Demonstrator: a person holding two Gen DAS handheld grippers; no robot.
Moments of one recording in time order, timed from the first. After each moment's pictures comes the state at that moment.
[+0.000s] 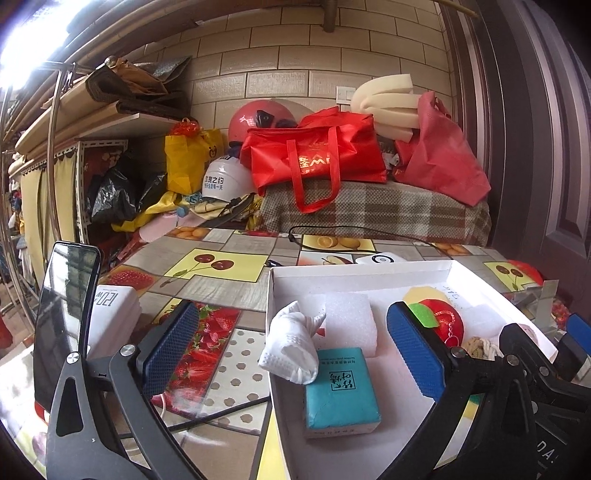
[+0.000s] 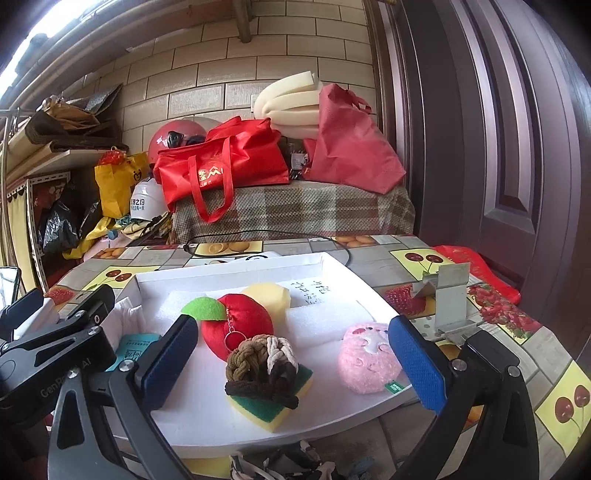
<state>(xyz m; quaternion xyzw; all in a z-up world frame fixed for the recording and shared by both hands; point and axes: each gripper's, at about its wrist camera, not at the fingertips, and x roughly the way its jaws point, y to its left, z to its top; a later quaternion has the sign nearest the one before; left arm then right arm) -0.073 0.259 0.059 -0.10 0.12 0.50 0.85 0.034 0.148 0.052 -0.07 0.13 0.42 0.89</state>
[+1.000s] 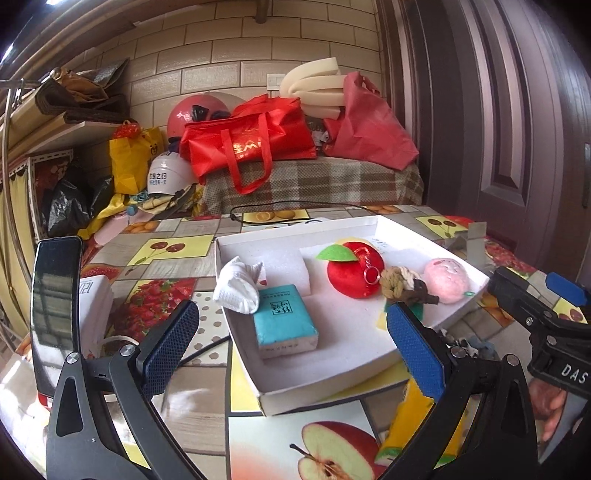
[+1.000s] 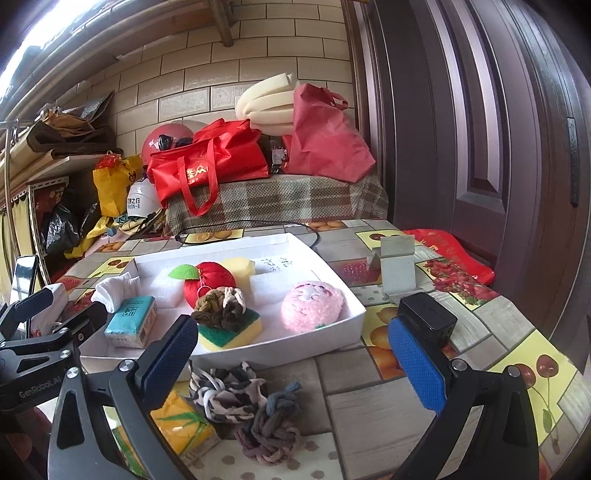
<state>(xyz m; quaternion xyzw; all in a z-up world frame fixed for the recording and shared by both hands) -0.091 0.198 0.055 -0.07 0.17 0.38 0.91 0.032 0.067 0.048 -0.06 0.16 0.41 0.90</state>
